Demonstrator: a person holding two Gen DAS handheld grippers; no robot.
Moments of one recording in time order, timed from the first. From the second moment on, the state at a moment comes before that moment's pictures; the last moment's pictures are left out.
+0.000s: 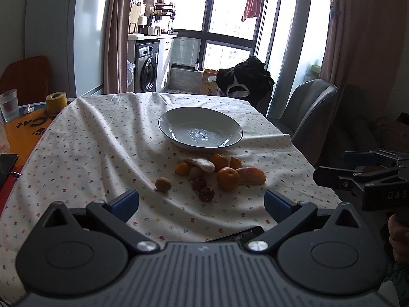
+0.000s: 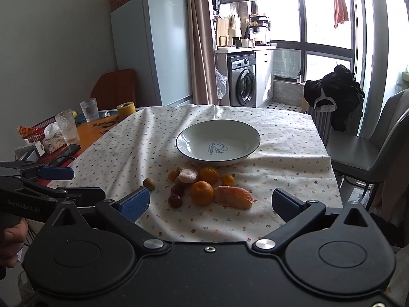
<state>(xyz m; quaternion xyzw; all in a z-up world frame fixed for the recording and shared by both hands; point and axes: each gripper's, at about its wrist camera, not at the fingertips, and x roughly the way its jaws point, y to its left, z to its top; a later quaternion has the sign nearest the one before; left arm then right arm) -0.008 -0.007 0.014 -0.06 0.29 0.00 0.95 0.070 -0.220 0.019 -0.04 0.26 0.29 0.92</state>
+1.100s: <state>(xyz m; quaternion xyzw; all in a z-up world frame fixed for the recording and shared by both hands) -0.011 -0.008 0.020 -0.06 0.29 -0.01 0.96 0.070 -0.222 0.021 -0.04 0.26 0.29 0.92</state>
